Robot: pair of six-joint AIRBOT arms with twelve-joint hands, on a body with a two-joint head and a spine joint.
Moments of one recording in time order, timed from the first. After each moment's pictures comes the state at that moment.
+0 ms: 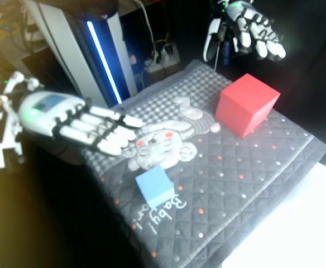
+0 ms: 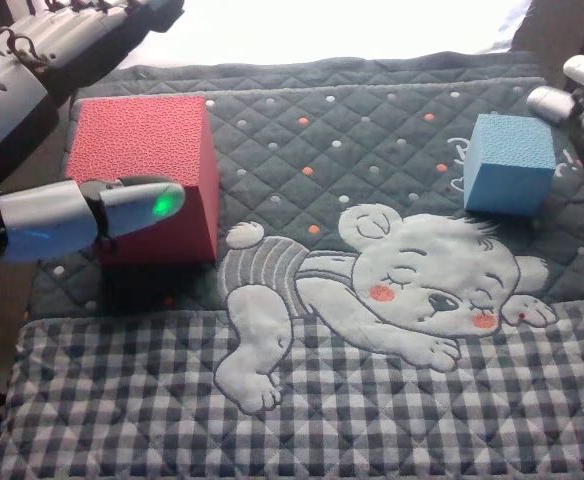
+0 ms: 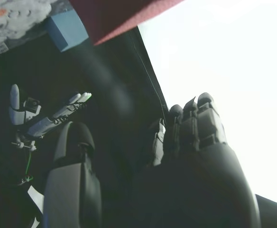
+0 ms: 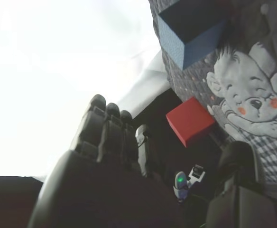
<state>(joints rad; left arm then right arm) 0.96 -0.80 0.92 -0.14 -1.17 1.04 -0.95 -0.68 0.77 0.19 1.08 -1.37</state>
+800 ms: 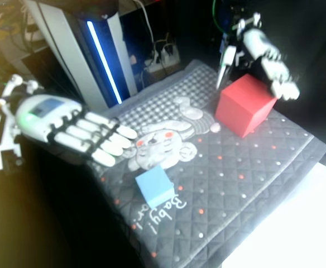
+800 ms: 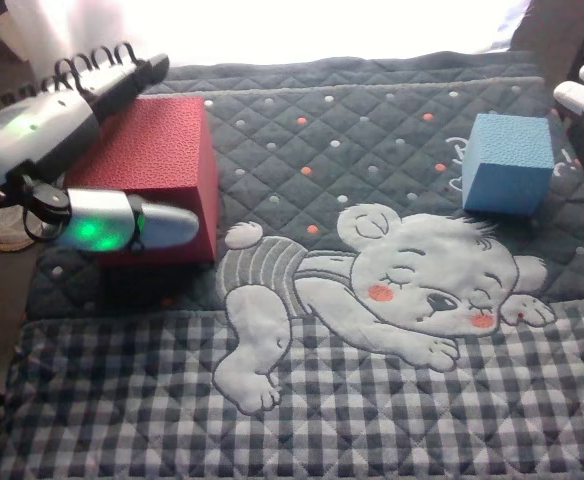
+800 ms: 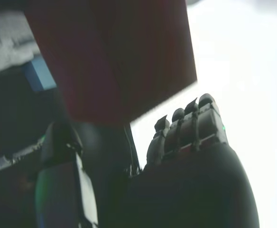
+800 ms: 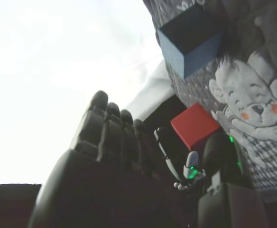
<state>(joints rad) 0.85 -0.97 1.10 -0.39 -0.80 1.10 -0.97 -0.68 0.78 0.25 1.09 -1.36</state>
